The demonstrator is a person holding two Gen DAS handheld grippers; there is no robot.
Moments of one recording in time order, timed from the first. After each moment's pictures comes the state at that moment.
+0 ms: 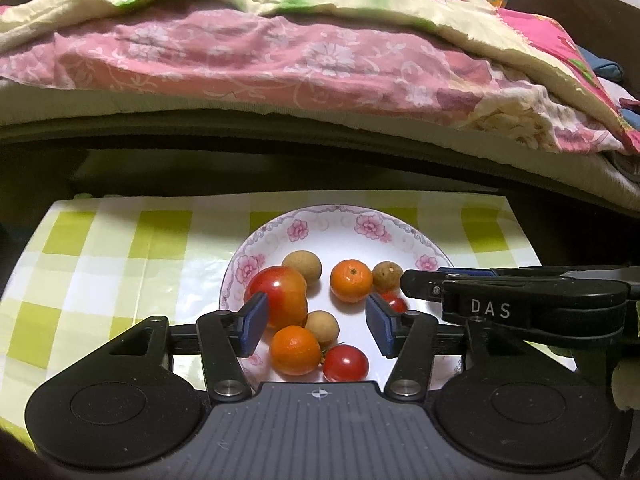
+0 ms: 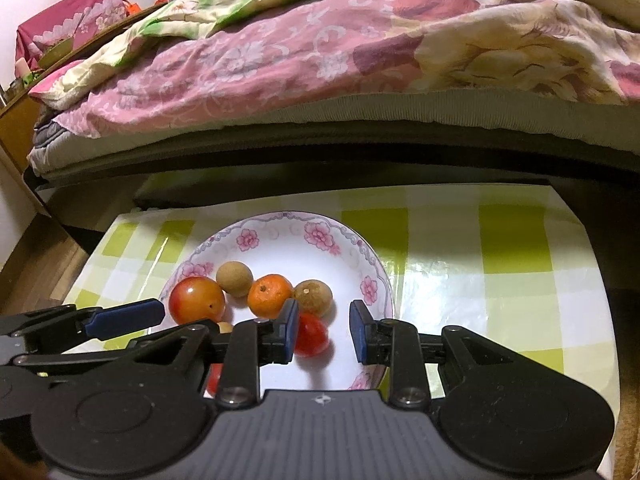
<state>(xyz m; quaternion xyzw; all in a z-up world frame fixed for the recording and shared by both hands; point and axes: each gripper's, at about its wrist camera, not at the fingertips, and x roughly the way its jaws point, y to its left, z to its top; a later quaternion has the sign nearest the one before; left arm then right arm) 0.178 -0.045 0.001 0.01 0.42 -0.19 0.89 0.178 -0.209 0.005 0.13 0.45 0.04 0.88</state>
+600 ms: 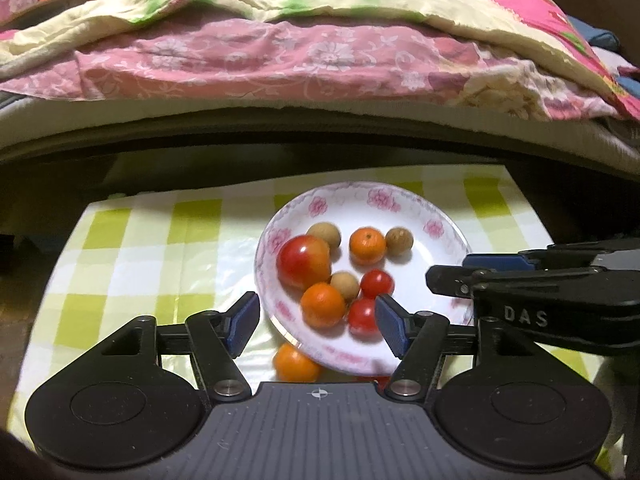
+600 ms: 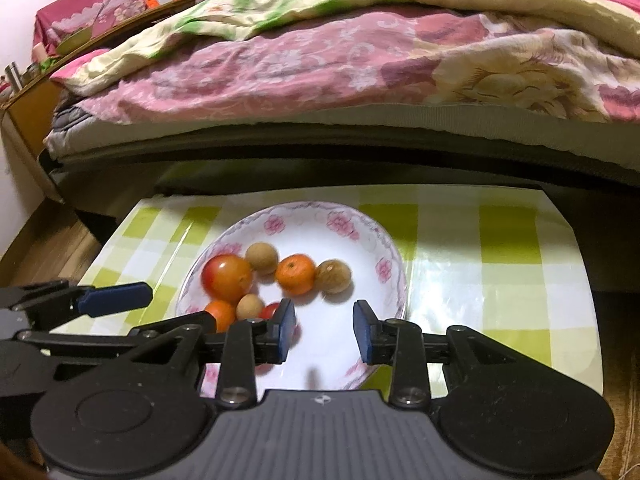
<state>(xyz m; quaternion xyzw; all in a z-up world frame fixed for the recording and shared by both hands) 0.147 -0.031 0.015 0.06 0.42 -0.18 0.89 0.143 -0.195 0.025 0.10 0.45 0.06 0.89</state>
